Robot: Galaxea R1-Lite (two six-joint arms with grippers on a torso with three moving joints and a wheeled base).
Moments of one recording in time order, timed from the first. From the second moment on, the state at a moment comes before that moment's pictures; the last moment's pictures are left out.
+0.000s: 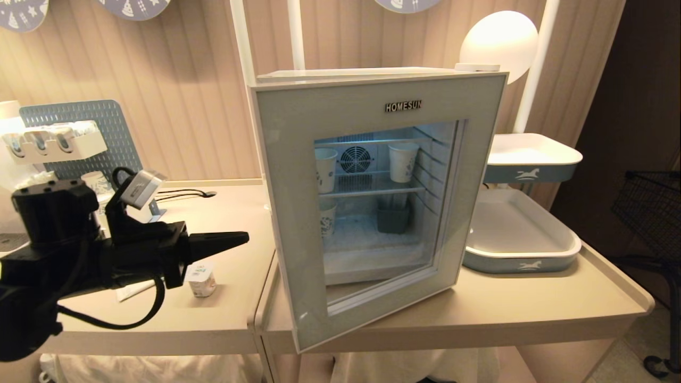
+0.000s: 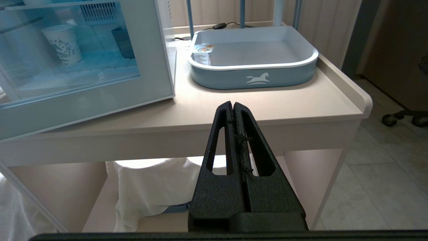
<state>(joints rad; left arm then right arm) -0.01 1.65 -0.59 -0.88 -1.09 -0.11 0.00 0.00 0.00 -0.01 0.00 0.00</state>
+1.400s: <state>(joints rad) -0.23 1.81 -0.70 -0.87 -1.08 -0.12 0.00 0.00 0.00 -0.01 0.00 0.00</state>
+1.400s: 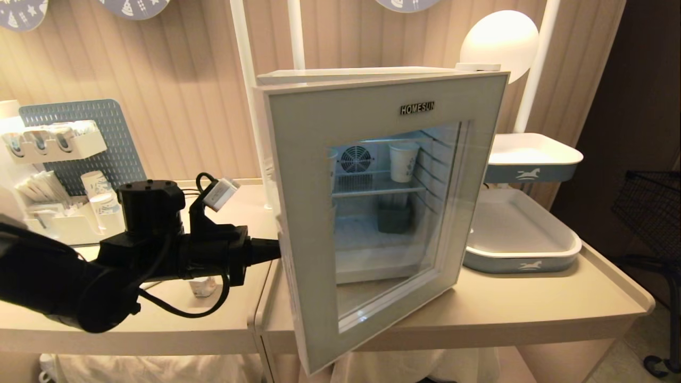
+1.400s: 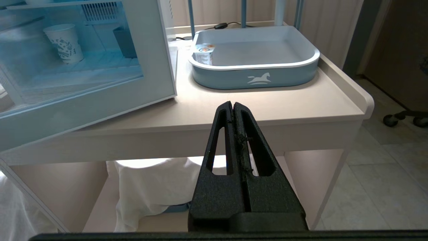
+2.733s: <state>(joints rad) -0.71 1.87 -0.81 -0.87 -0.94 -0.17 0.00 0.00 0.00 -0.01 0.00 0.00</state>
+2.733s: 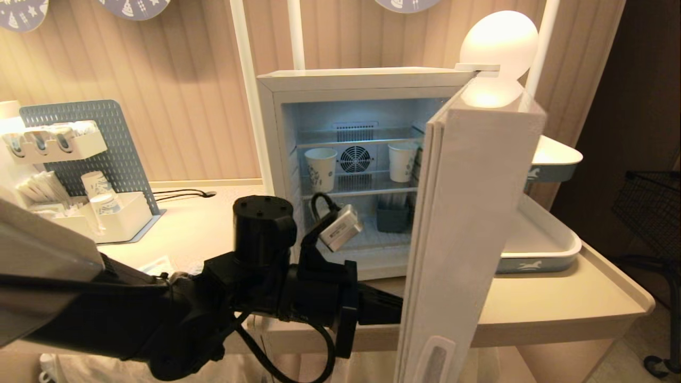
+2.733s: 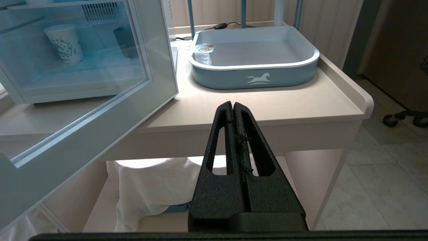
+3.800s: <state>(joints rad) -1.03 1.98 -0.95 -0.86 -0.77 -0.24 0.00 0.00 0.00 -0.01 0.00 0.00</state>
